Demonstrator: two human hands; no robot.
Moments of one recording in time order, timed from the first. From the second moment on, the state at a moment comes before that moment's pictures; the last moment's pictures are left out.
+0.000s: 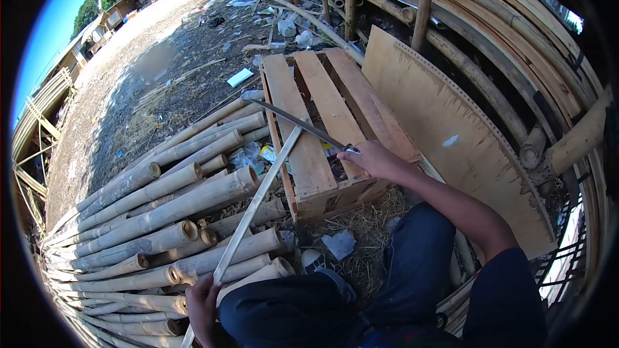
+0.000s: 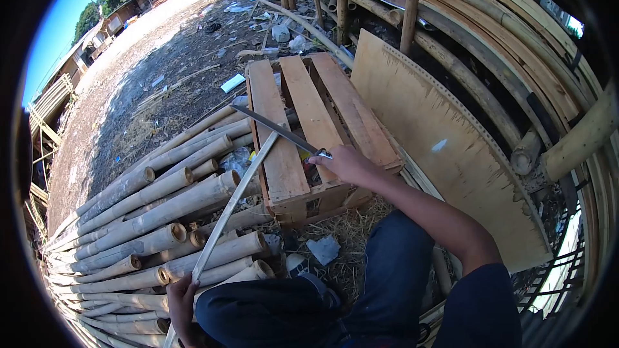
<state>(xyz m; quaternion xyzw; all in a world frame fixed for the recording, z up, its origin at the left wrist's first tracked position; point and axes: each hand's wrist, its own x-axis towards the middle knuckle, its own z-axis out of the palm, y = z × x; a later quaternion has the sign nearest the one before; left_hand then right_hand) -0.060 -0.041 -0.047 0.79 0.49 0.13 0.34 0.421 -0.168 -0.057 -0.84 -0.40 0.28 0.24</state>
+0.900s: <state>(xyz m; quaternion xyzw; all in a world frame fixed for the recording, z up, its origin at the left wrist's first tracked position) -0.081 -0.056 -0.050 0.78 0.49 0.15 0.36 0.415 -0.180 -0.060 -0.85 -0.37 0.29 0.24</state>
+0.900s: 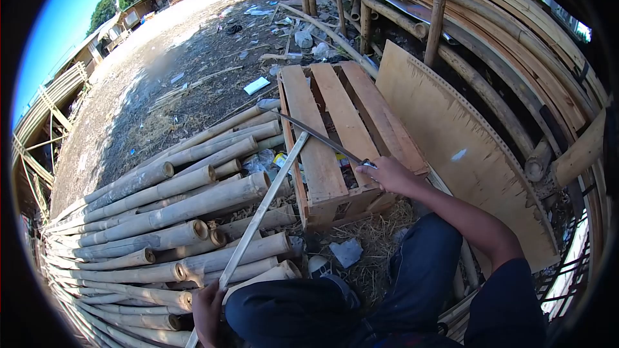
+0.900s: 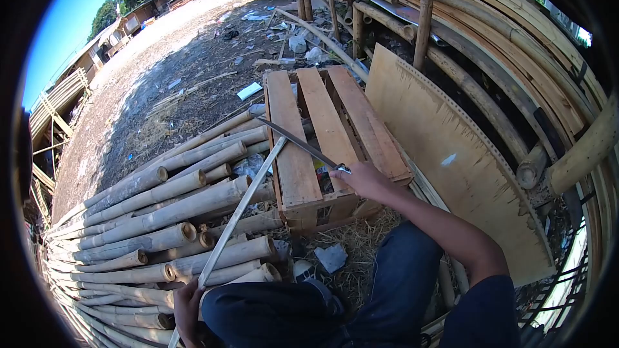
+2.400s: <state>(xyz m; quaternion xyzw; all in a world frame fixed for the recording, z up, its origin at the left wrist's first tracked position) -0.041 -0.048 -0.028 0.83 0.51 0.13 0.20 0.398 -0.177 -0.051 -0.79 -0.44 0.34 0.23</state>
